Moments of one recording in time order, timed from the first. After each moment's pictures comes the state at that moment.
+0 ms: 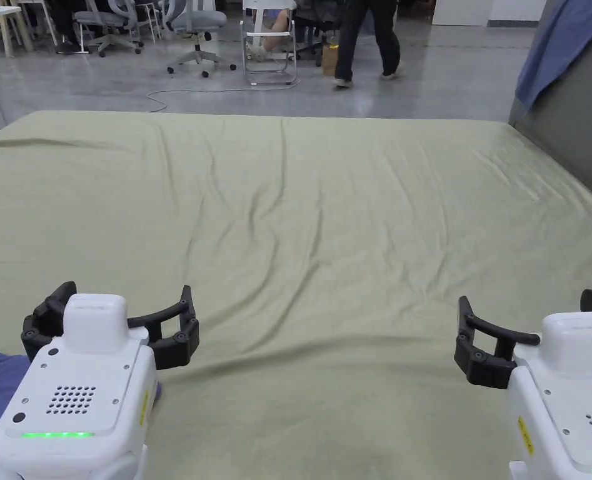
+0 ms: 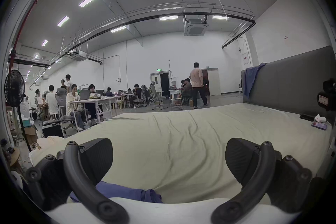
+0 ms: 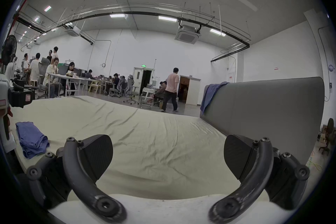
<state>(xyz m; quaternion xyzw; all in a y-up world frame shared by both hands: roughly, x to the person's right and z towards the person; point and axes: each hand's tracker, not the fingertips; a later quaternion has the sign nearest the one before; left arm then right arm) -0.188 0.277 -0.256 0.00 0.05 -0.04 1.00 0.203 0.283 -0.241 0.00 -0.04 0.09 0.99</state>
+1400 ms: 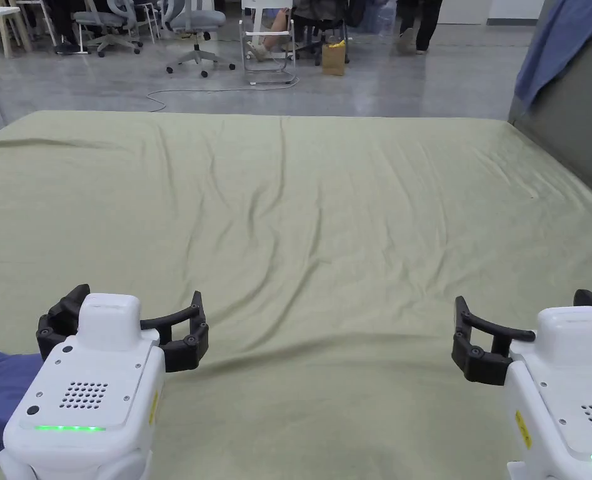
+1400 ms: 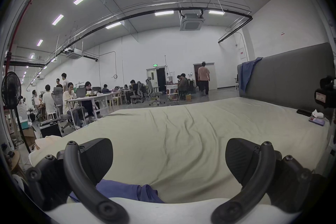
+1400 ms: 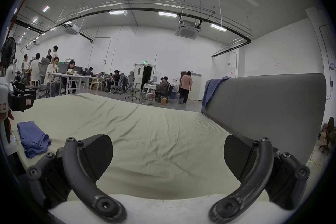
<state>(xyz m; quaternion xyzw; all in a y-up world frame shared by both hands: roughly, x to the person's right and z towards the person) -0.182 0.273 -0.258 -0.03 0.04 -0.05 1.00 0.204 0.281 -0.244 -0.02 -0.04 0.08 1.00</state>
